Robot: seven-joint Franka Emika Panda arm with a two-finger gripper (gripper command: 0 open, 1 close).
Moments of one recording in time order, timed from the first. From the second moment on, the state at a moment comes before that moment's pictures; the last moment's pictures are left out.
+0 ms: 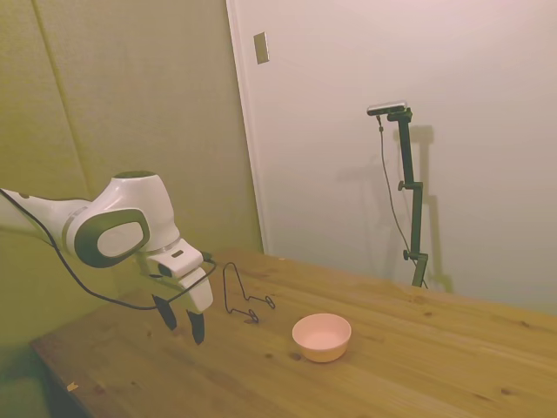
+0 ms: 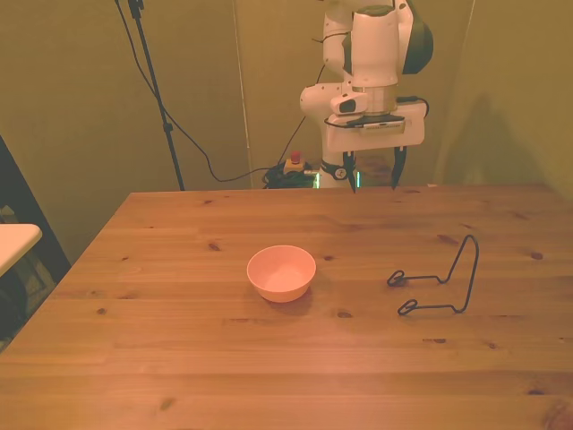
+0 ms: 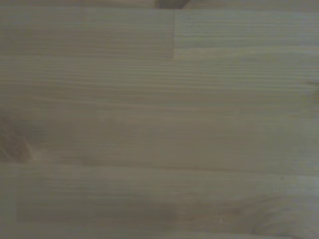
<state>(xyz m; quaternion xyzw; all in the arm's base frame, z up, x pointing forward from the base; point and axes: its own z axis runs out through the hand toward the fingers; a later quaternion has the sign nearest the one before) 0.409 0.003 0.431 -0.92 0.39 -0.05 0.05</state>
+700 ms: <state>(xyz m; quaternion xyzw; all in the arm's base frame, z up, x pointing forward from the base) 0.480 -0.071 0.474 -0.89 0.44 -0.11 0.05</state>
